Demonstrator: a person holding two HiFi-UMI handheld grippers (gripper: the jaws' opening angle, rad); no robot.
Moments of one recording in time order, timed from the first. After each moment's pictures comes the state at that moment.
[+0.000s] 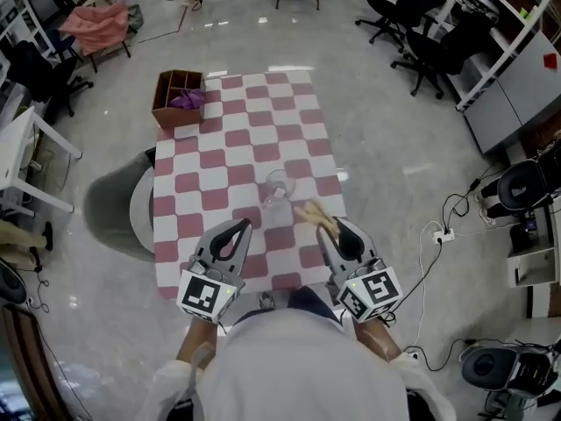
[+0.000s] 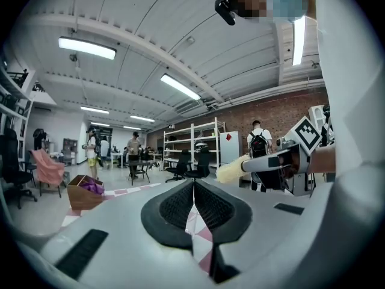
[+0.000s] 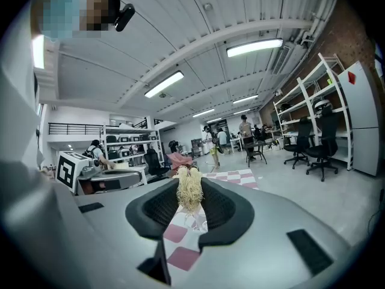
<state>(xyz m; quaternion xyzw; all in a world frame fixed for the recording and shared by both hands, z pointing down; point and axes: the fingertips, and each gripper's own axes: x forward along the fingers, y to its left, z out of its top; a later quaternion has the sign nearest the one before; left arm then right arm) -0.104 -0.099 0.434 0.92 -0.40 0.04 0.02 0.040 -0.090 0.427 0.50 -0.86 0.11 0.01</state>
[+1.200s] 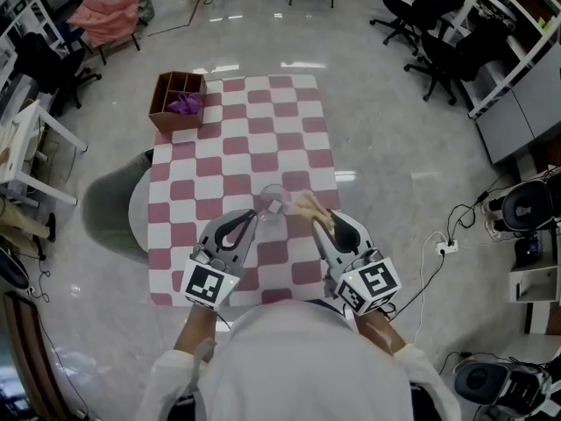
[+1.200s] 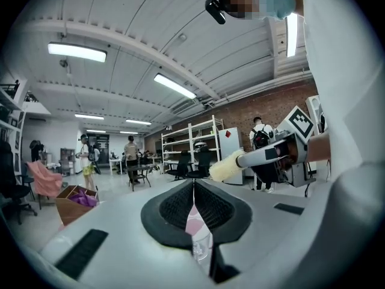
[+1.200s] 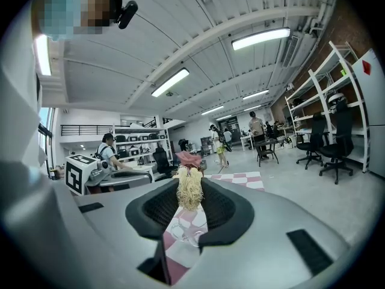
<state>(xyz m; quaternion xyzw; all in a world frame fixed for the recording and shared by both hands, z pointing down) -0.062 -0.162 0.434 0.92 -0.39 0.05 -0.03 0.055 -0.157 0.429 0.44 -0.89 0.11 0.02</state>
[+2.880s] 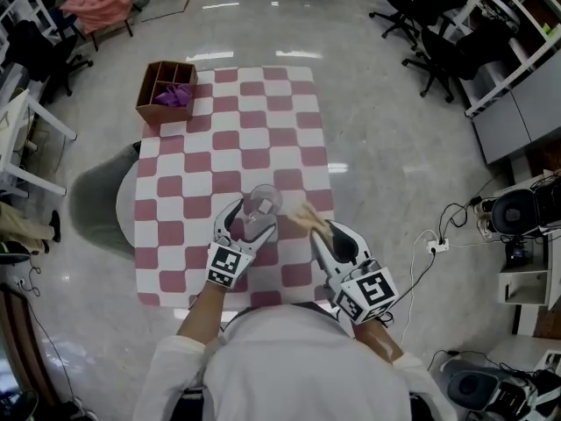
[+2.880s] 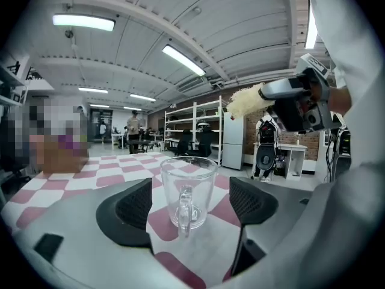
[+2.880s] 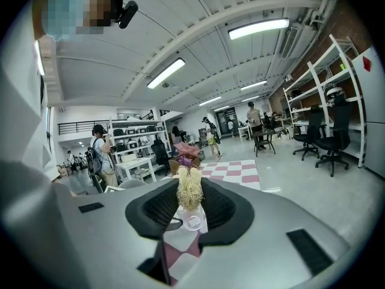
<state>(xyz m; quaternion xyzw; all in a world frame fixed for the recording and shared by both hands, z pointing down) -0.030 -0.202 0.600 0.91 -0.40 0.12 0.06 0.074 -0.156 0.460 0.45 -0.88 0.14 0.06</state>
